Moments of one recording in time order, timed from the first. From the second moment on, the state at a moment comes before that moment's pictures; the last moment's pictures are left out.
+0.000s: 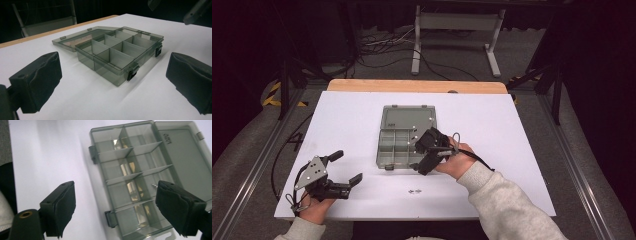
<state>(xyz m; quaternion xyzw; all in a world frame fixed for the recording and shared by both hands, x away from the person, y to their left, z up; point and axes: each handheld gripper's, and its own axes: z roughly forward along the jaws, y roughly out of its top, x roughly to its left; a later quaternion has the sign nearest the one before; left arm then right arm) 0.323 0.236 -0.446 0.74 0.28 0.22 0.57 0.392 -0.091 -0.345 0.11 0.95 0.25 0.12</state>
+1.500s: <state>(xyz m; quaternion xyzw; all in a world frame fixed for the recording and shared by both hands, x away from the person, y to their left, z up) 0.323 0.236 -0.445 0.74 0.28 0.23 0.57 0.352 -0.076 -0.429 0.06 0.98 0.17 0.03</state>
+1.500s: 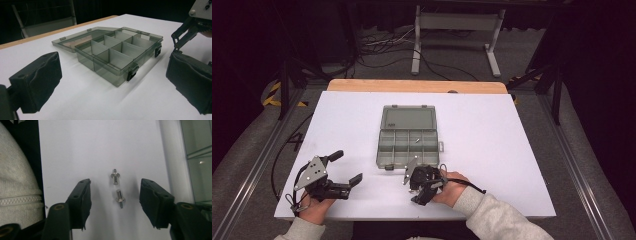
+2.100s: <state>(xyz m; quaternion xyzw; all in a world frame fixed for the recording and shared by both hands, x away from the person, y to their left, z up) 0.323 0.236 -0.445 0.74 0.28 0.23 0.57 0.359 -0.074 -0.427 0.07 0.98 0.16 0.02</state>
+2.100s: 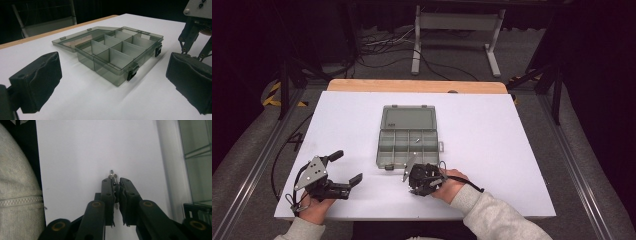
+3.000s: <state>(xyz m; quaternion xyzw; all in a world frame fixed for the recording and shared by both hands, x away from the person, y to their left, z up) 0.323 0.236 -0.445 0.74 0.28 0.23 0.57 0.365 -0.073 -0.375 0.07 0.98 0.19 0.05</state>
